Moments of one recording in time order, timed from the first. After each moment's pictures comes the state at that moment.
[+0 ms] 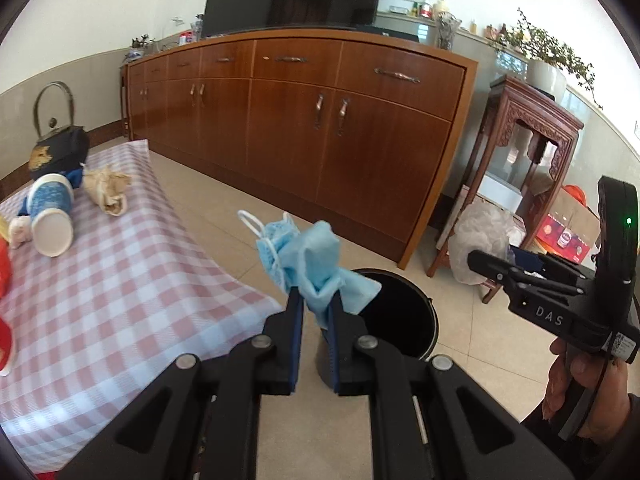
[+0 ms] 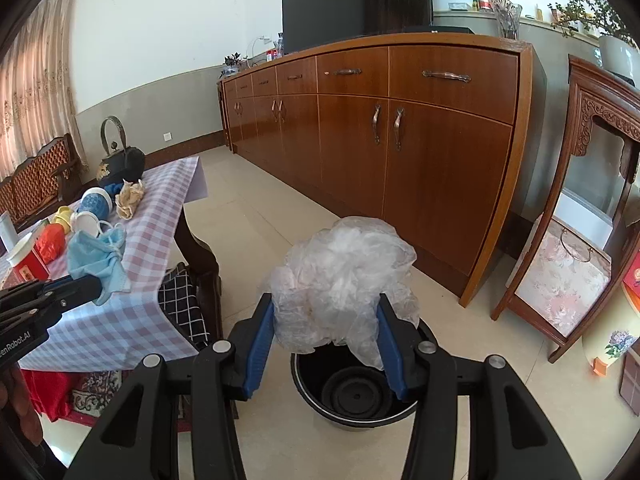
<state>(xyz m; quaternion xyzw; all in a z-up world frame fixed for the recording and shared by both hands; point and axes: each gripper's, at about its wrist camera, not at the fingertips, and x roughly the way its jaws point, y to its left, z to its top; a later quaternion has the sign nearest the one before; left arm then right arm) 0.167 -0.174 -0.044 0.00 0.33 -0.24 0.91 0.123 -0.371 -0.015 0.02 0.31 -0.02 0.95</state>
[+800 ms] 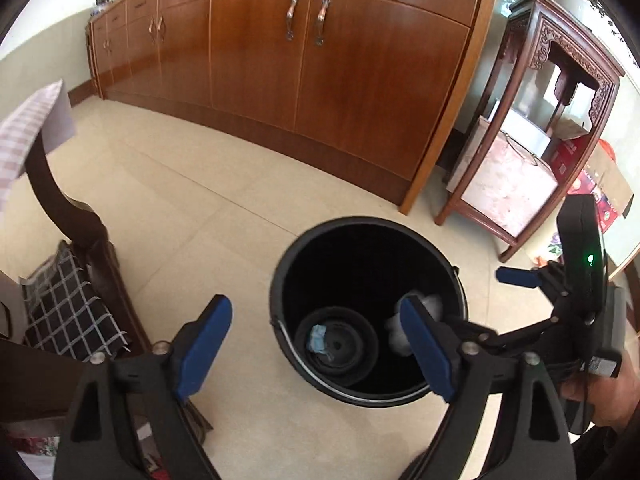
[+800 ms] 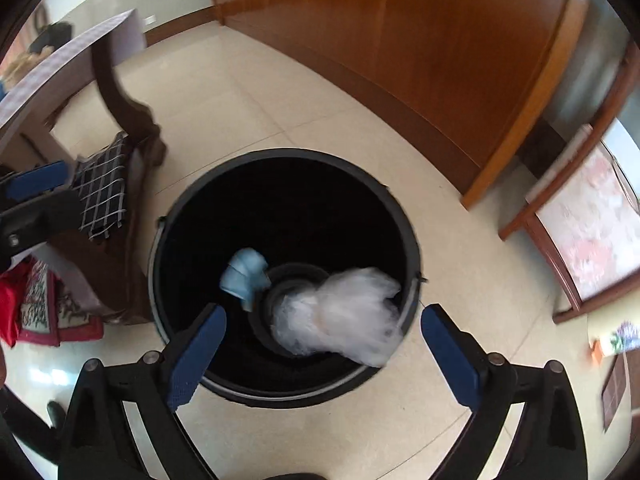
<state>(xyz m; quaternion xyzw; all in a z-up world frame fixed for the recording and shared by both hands) 0.232 -0.279 -0.133 0.04 0.42 -0.24 0.88 0.216 -0.476 -0.189 -0.01 0.52 0.00 0.85</state>
